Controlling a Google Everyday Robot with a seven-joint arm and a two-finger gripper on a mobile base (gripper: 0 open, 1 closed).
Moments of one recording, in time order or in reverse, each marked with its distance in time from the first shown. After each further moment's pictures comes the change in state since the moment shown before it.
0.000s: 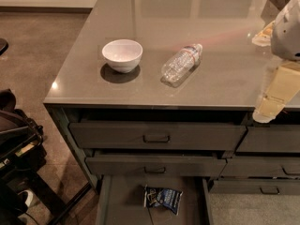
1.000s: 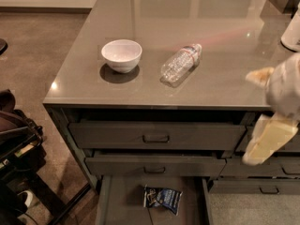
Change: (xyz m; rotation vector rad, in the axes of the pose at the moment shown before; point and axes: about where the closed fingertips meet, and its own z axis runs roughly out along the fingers) arm 0.016 0.047 0.053 0.026 -0.099 -0.013
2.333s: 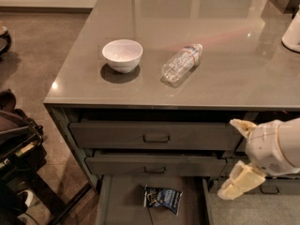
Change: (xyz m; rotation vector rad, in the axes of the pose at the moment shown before) arm 0.021 0.062 0.101 -0.054 -0.217 0.137
